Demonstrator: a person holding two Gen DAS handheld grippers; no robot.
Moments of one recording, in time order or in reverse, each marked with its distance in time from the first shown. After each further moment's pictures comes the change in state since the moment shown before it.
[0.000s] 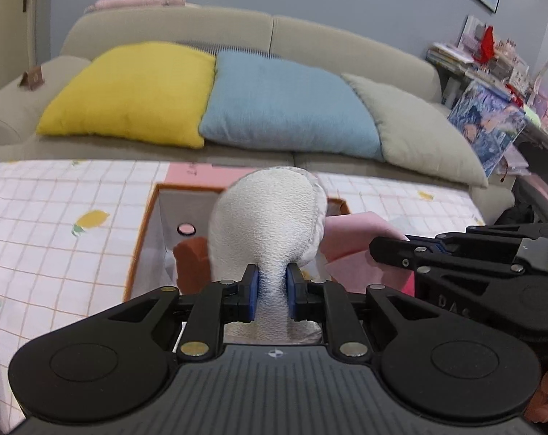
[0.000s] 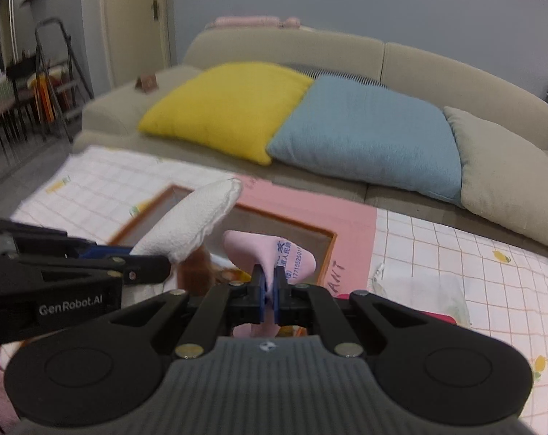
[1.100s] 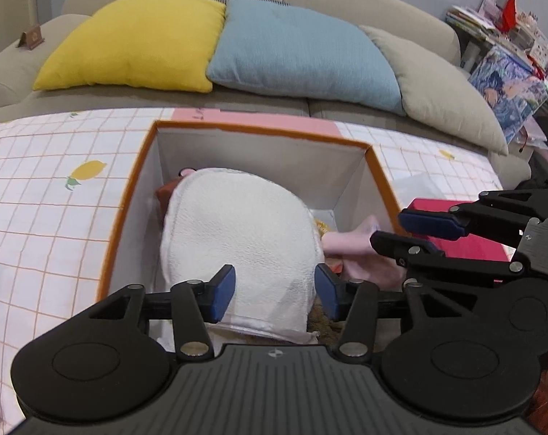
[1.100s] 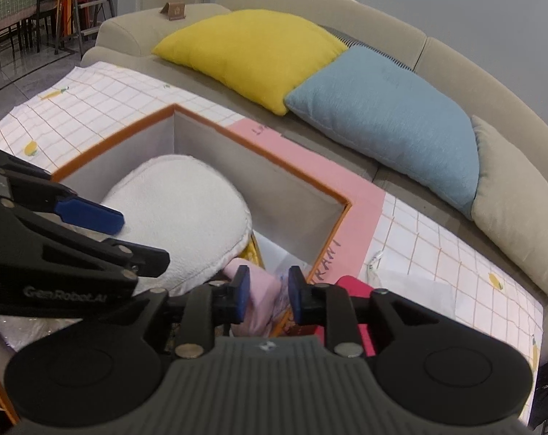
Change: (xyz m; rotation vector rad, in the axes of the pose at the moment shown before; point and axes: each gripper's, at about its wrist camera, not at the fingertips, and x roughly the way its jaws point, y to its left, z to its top) left arm 0.020 0.006 -0.014 -0.031 0.139 0.029; right arm 0.034 0.011 -0.010 -0.224 0.125 -0.040
